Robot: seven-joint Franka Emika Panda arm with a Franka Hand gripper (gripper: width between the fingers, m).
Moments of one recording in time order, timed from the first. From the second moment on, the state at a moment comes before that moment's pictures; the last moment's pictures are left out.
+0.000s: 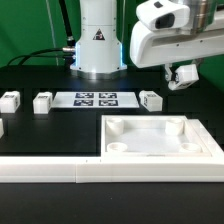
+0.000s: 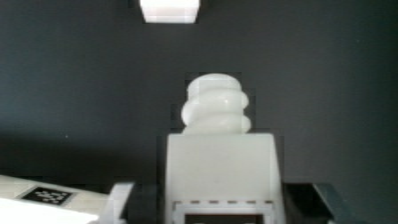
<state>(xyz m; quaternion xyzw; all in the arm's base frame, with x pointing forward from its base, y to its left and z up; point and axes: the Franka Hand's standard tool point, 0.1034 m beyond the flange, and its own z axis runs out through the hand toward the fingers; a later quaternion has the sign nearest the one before) 0.452 0.142 0.090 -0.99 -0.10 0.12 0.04</state>
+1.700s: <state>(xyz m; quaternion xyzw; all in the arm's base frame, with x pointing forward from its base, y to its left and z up) 0.540 0.115 0.110 -0.97 -0.13 -0.19 0.05</state>
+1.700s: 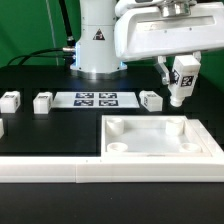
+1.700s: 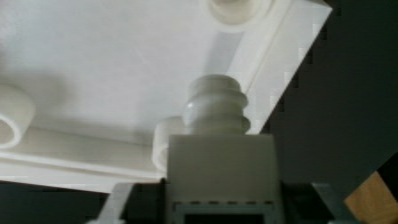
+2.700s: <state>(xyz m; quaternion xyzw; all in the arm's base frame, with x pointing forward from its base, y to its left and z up) 0.612 0.117 0.091 -0.95 -0.17 -0.27 0.04</state>
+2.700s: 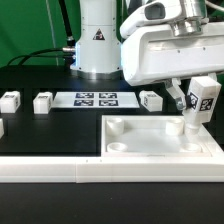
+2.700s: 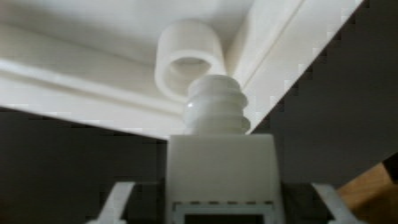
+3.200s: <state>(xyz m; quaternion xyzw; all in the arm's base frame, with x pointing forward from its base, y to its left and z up) 0.618 0.111 0.085 -0.95 -0.17 -0.26 0.04</state>
